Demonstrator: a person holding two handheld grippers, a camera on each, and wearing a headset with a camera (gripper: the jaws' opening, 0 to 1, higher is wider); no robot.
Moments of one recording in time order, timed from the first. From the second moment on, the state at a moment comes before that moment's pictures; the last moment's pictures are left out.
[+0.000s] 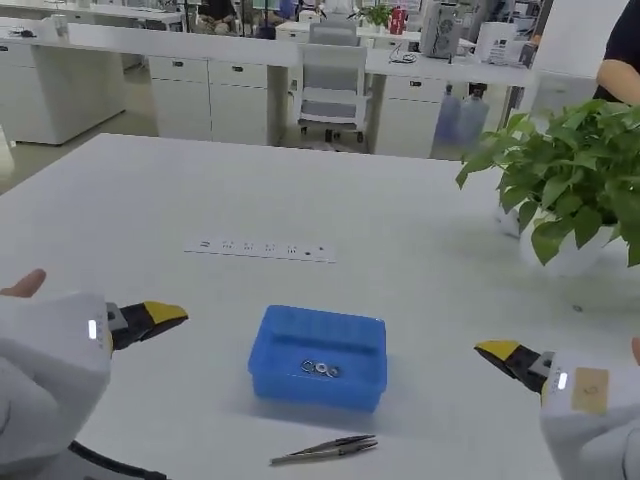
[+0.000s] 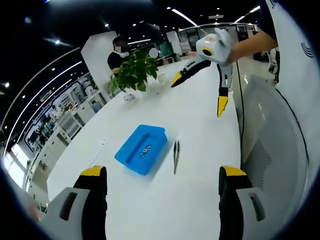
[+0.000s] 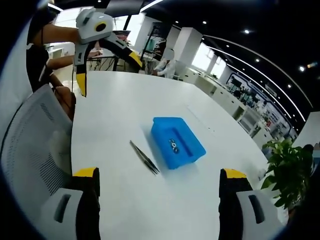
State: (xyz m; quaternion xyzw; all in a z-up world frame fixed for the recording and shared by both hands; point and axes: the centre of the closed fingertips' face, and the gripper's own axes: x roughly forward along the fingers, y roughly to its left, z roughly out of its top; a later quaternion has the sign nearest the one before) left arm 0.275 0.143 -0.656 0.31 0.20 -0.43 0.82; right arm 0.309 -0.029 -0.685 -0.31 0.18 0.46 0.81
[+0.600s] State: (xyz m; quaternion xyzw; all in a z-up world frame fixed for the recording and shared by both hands) left arm 0.276 0.137 -0.649 0.29 0.20 -0.42 0.83; right arm 0.310 -0.029 -0.685 -0.30 0.19 0.46 0.81
